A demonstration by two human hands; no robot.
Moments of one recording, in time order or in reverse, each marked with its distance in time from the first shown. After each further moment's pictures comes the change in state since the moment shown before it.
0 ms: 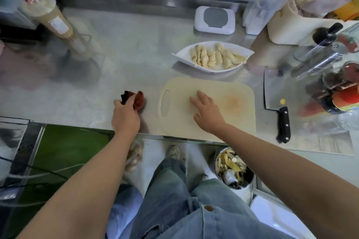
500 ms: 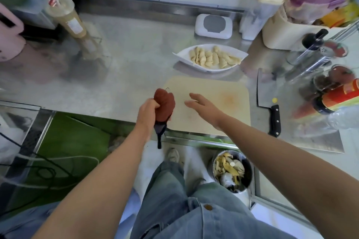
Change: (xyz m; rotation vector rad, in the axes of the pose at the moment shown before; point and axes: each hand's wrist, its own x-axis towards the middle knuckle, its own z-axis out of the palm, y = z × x) left_hand -0.074 0.052 -0.005 -1.196 -0.335 -0.238; right_hand -0.033 -0.011 -0.024 0.837 -0.139 0.051
